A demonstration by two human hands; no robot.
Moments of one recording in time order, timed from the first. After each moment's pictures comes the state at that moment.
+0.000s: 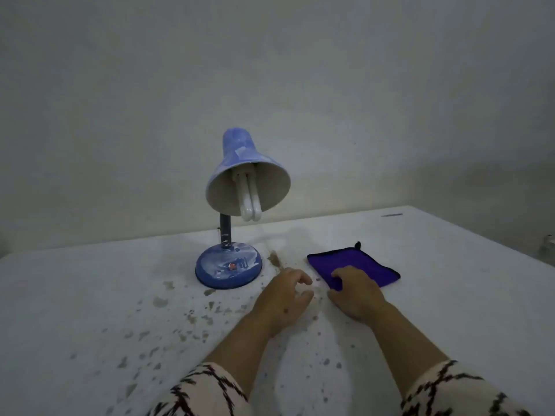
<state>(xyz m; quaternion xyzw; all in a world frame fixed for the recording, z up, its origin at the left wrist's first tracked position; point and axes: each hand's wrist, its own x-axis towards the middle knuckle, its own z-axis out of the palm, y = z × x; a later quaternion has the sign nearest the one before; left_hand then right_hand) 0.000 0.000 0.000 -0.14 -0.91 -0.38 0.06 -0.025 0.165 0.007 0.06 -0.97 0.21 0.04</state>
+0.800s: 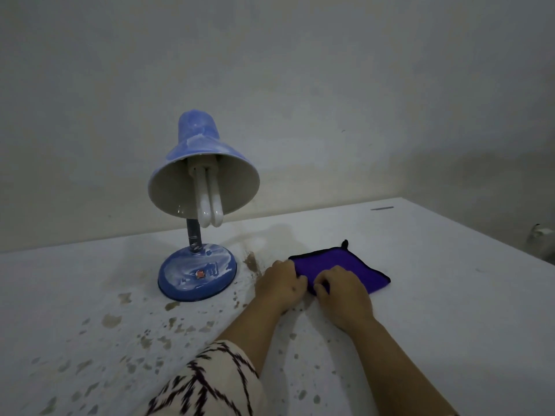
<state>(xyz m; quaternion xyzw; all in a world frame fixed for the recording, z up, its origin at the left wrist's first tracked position) -0.079 0.049 -0.004 -0.02 -0.96 -0.27 0.03 -0.051 0.174 -0.009 0.07 -0.96 0.24 0.15</state>
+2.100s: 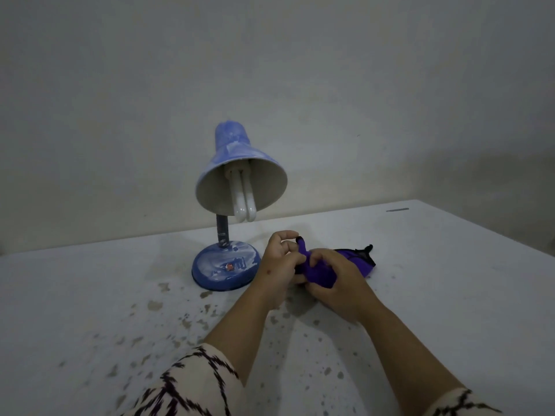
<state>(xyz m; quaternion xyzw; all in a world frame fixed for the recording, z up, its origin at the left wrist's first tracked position) -0.025 0.008 0.039 -0.04 -0.65 -0.76 0.03 -0.024 0.149 0.012 0.26 -0.84 0.46 0.15</state>
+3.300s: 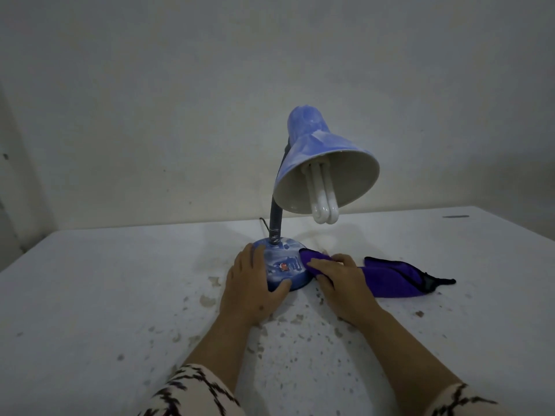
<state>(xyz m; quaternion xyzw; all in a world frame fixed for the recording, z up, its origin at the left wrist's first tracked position) -0.030 -0.131 -0.022 0.00 -0.95 -0.24 0.22 -0.065 0.052 -0.013 0.24 -0.92 0.26 0.15</state>
